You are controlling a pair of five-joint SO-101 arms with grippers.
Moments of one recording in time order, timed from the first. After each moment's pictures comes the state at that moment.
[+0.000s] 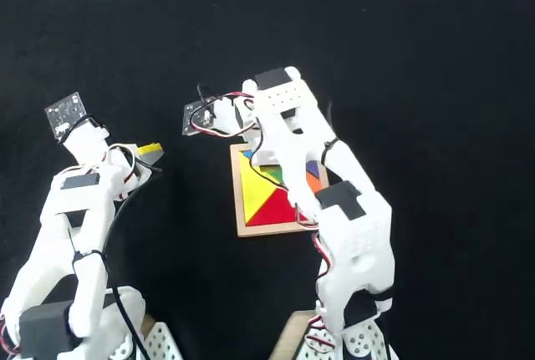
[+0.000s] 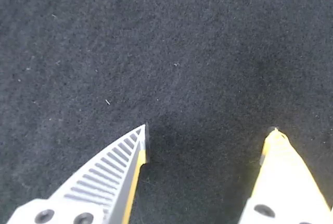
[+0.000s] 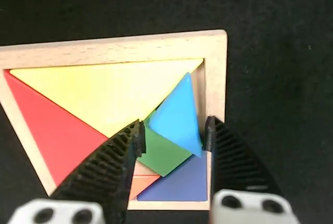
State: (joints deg) left arm -14.6 -21.3 61.0 28.0 18.5; right arm -21.3 29.6 -9.8 81.1 69.1
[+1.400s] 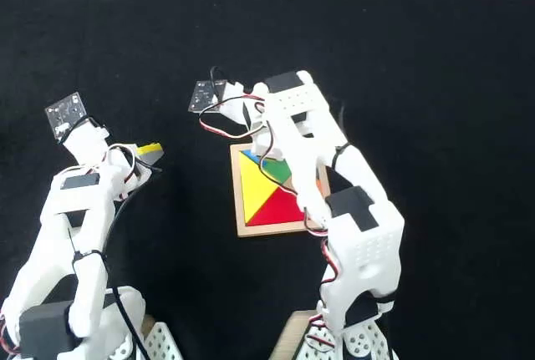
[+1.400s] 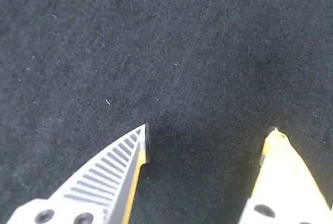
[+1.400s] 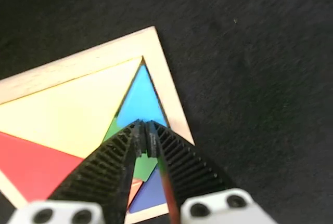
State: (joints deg) left arm -14.6 -21.3 61.0 28.0 18.5; right arm -19.3 24.6 -2.6 70.0 57.9
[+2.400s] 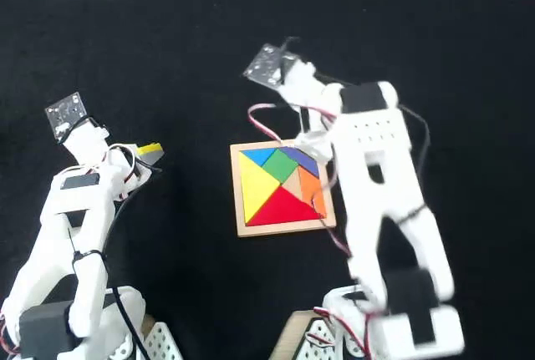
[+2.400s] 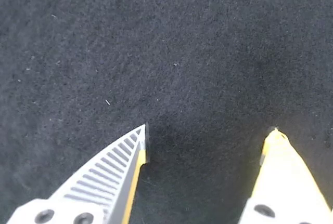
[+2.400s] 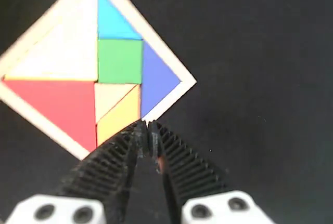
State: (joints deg) left arm -14.6 -21.3 61.0 28.0 18.1; right arm -8.8 -12.5 15.3 76.4 43.8
